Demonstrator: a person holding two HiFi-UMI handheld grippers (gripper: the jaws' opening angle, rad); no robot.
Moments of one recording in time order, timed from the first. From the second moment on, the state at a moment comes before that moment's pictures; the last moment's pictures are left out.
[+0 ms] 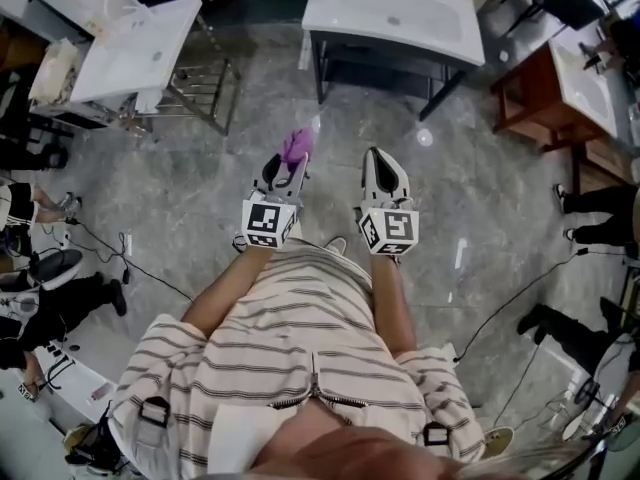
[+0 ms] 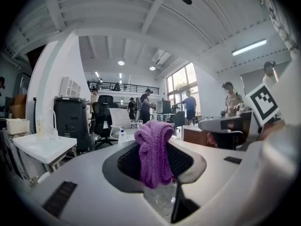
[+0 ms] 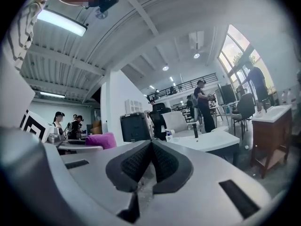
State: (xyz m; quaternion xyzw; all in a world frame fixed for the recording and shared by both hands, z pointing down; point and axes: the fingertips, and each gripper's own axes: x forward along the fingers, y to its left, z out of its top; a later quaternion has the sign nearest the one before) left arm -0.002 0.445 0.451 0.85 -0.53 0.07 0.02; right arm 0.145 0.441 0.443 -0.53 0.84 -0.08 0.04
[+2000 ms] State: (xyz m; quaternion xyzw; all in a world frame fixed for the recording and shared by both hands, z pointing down) left arm -0.080 -0.115 0.491 0.84 -0.53 0.10 0.07; right arm 0.022 -0.144 0.457 -0.50 0.86 -0.12 -0.02
